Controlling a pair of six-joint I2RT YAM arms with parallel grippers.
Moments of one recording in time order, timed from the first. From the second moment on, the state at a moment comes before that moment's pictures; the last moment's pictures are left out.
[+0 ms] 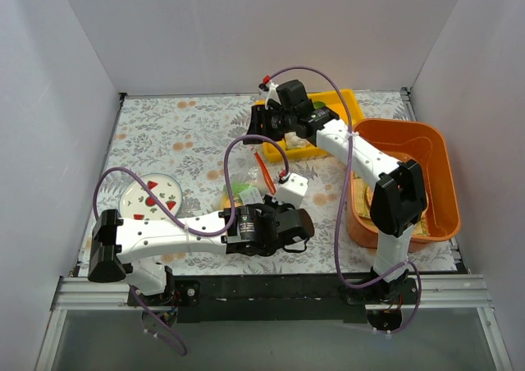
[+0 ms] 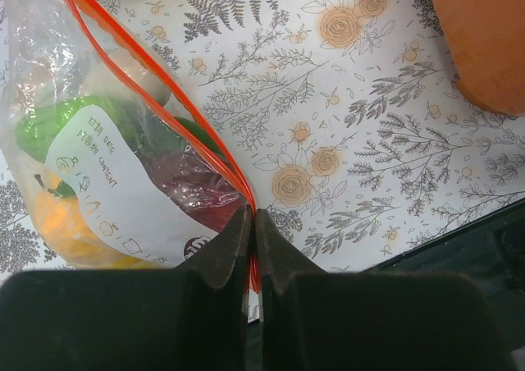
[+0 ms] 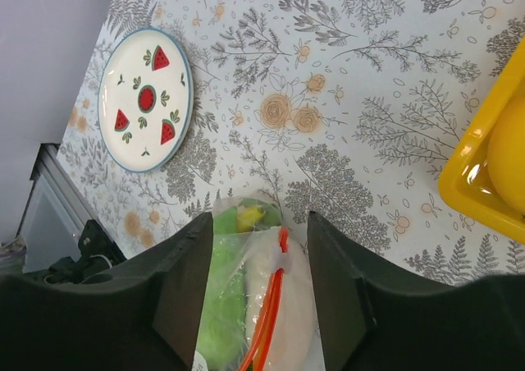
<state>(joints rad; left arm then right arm) -1.43 1.47 1.33 -0.81 -0.78 -0.70 0.64 1.88 1.71 -0.45 -0.41 0.43</state>
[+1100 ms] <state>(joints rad) -1.35 1.47 1.34 -0.78 -0.70 -0.71 0.69 1.54 1.27 -0.50 -0.42 0.42</state>
